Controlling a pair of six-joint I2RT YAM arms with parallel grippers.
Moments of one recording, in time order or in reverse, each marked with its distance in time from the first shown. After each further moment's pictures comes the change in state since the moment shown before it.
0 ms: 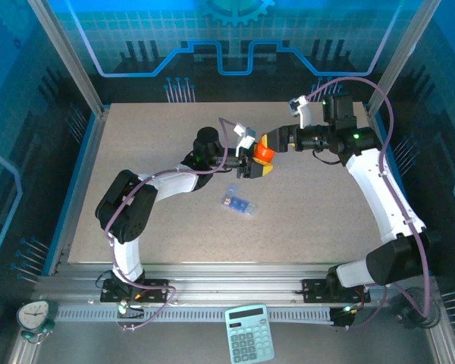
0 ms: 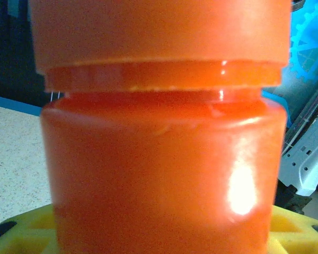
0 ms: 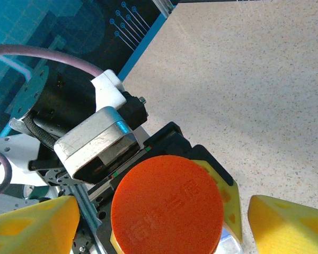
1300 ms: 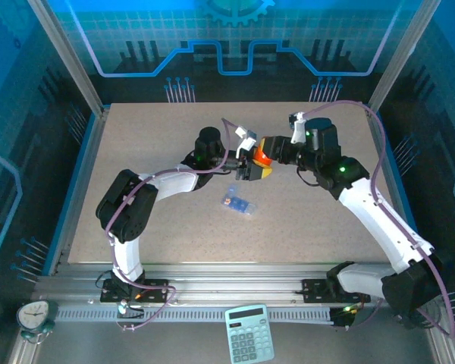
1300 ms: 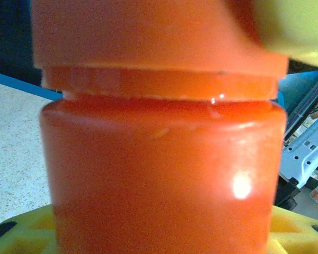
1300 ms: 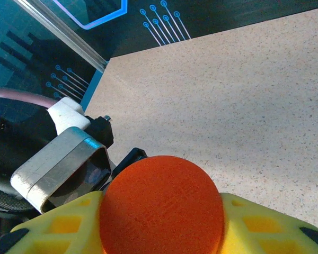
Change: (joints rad) left arm 0.002 0.006 0.005 -0.084 0.023 0.002; right arm 0.213 -0.192 -0.306 0.320 0.538 0.369
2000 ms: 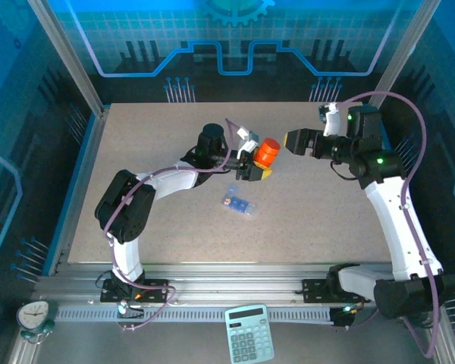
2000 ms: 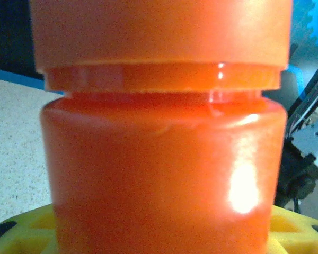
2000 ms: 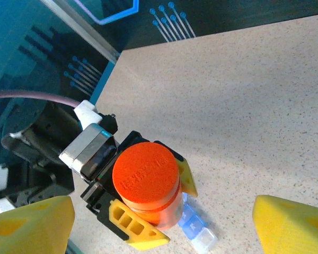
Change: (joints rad) left arm 0.005 -0.013 0.056 -0.240 -0.011 0.248; right arm -0.304 -0.019 0.193 -0.311 -0.360 -0.222
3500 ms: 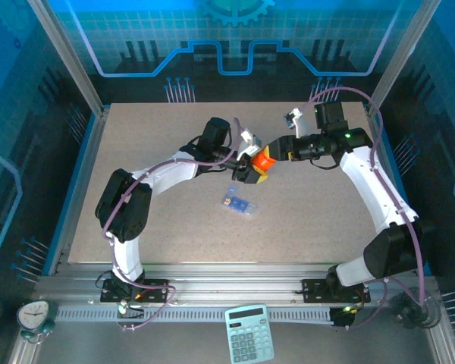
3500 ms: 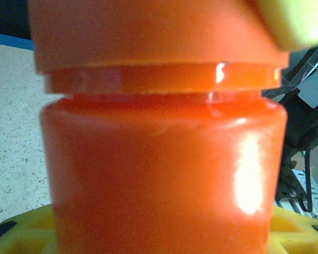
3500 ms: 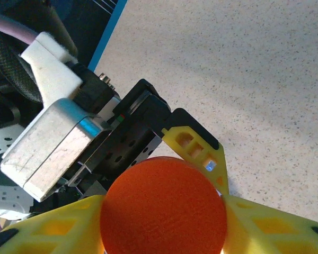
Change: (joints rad) left arm 0.013 0.013 0.146 -0.489 0.005 0.355; right arm 0.090 0.258 0.054 -0.092 -0.157 -0.157
